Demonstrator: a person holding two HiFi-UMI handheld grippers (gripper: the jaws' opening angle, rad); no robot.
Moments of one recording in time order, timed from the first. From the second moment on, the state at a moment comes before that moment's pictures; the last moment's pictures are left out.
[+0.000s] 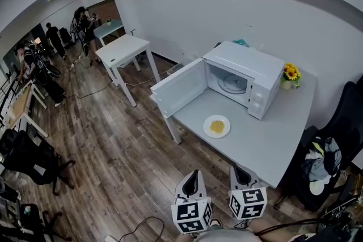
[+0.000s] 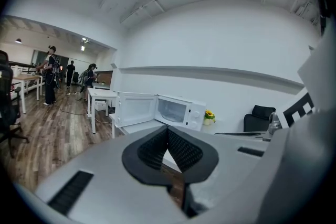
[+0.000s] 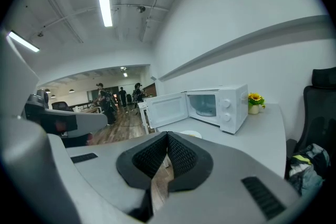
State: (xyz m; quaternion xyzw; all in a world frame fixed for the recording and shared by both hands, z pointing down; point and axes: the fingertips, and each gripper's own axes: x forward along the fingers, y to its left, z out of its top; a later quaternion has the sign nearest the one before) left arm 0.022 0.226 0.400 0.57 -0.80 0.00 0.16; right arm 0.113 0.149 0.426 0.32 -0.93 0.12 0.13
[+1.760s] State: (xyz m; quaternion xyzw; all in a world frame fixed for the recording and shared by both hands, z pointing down) left arm -0.034 0.137 0.423 0.59 -0.79 0.01 0.17; right arm 0.067 0.065 0.443 0.34 -0.92 0.13 0.13
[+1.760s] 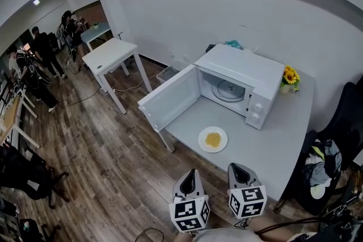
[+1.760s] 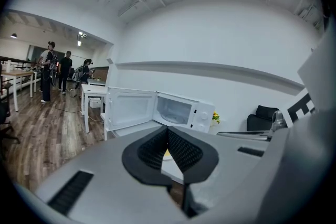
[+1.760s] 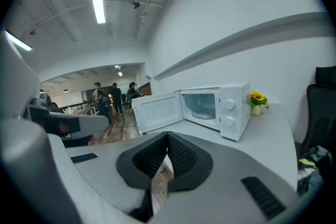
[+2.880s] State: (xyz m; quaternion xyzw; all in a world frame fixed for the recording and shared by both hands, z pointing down) left arm -0.133 -0.013 0.412 0.66 -0.73 0.02 0.18; right arm -0.030 -0.067 0.434 0.41 -0.89 0.15 0.12
